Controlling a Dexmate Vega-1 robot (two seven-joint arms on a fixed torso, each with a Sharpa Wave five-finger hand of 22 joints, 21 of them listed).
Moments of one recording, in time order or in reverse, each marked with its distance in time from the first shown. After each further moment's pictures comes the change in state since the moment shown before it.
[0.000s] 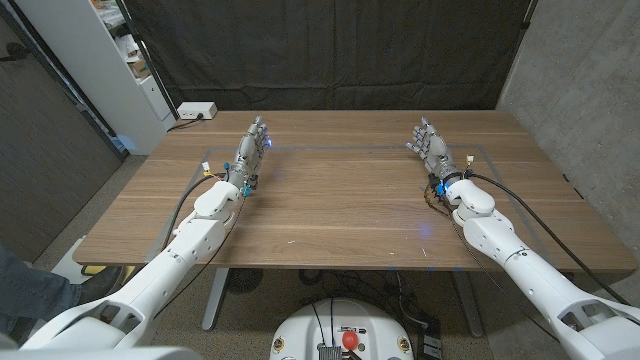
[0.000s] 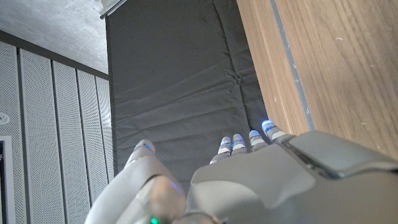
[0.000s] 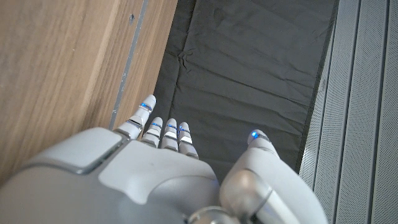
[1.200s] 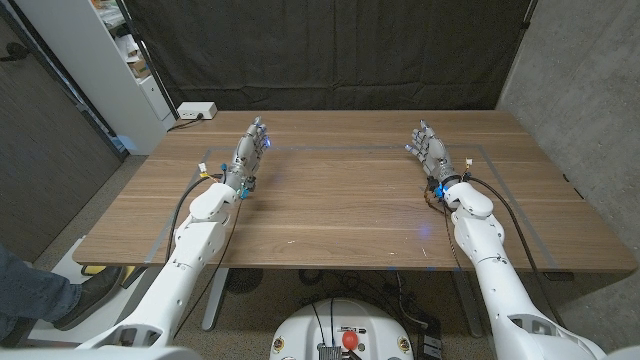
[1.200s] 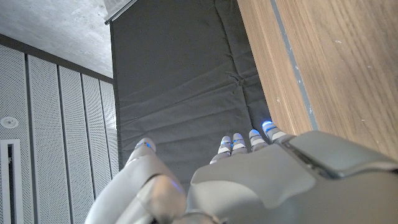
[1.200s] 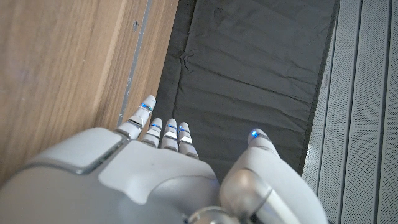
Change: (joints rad) left arm 0.098 -0.192 -0.277 -0.099 0.243 0.121 -0.150; left_hand 0.009 0.009 0.000 0.000 0.000 0.010 -0.002 0.000 0.000 0.004 0.004 0.007 -0.017 0.000 0.000 0.000 0.000 -0.002 0.009 -0.012 0.000; right arm -0.042 0.380 0.422 -0.026 -0.413 -0.124 0.269; right_hand 0.005 0.005 0.000 0.000 0.000 0.000 0.000 0.000 -0.003 0.000 0.000 0.000 0.000 0.000 0.000 0.000 -0.003 0.003 0.004 -0.016 0.000
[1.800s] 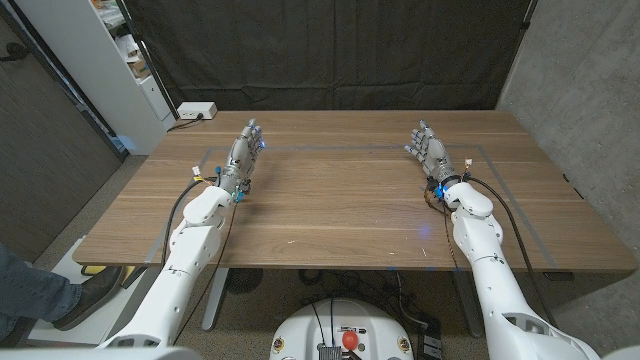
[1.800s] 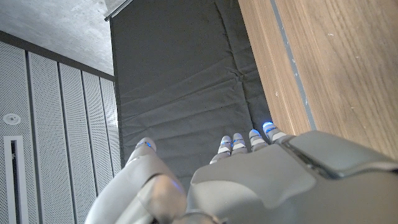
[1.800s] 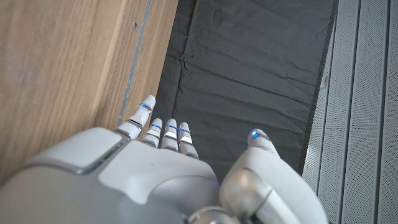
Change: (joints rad) left arm 0.040 -0.023 -0.059 -0.040 0.024 0.013 -0.024; left_hand 0.007 0.007 0.000 0.000 0.000 0.004 0.004 0.000 0.000 0.008 0.003 0.004 -0.009 0.000 0.000 0.000 0.000 -0.005 0.005 -0.008 0.000; right arm 0.011 0.043 0.045 0.005 -0.051 -0.003 0.037; right_hand 0.000 0.000 0.000 0.000 0.000 0.000 0.000 0.000 0.000 0.000 0.000 0.000 0.000 0.000 0.000 0.000 -0.005 0.000 0.000 -0.011 0.000
